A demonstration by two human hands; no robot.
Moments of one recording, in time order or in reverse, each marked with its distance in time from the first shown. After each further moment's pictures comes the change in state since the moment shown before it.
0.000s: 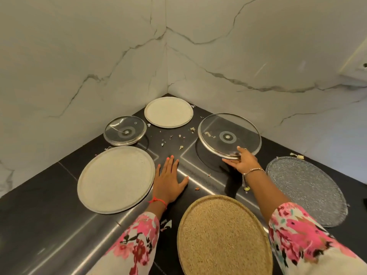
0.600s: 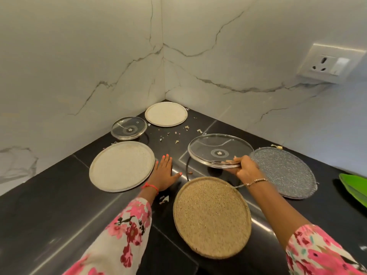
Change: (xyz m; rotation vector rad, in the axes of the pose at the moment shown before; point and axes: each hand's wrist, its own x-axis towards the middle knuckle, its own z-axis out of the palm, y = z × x) left_hand -0.044 0.008 -0.040 -0.045 -0.266 0.045; right_hand -0.087 0.019 -0.064 -0.067 0.098 -0.088
